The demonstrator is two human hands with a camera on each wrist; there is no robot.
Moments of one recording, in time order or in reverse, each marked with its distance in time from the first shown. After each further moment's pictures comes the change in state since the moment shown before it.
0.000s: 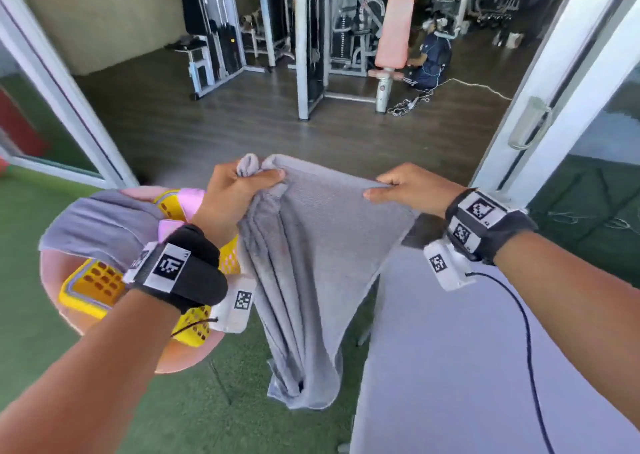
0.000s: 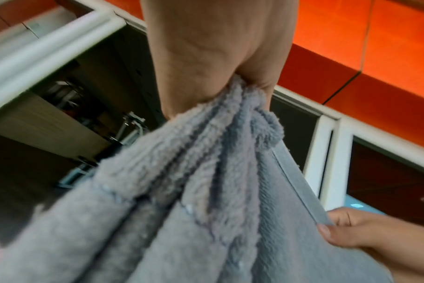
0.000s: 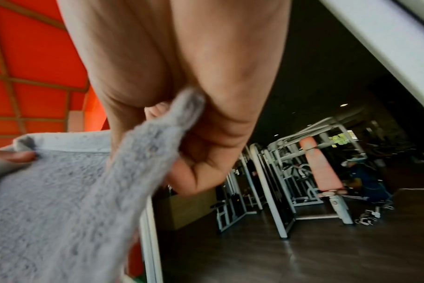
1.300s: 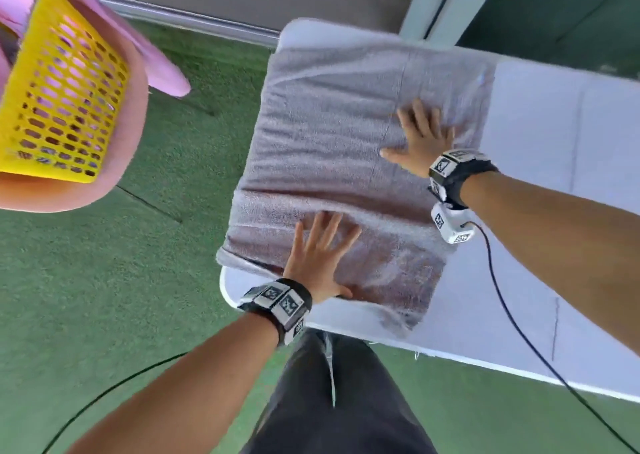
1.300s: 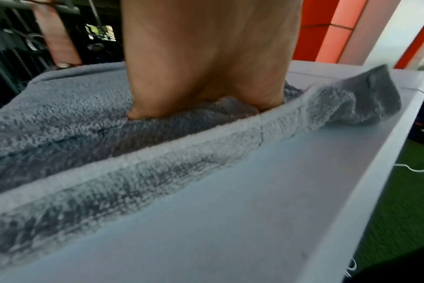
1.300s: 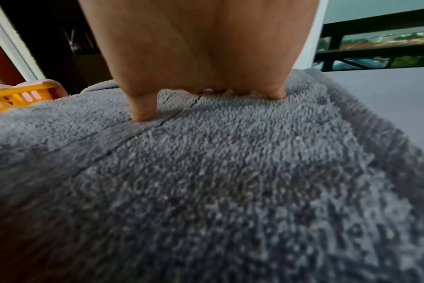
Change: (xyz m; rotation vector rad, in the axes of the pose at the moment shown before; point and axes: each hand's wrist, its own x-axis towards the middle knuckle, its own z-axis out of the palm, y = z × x) left_hand -0.260 -0.351 0.292 1.310 -1.027 -0.180; right_hand -0.176 0.421 0.134 -0.349 -0.319 0.593
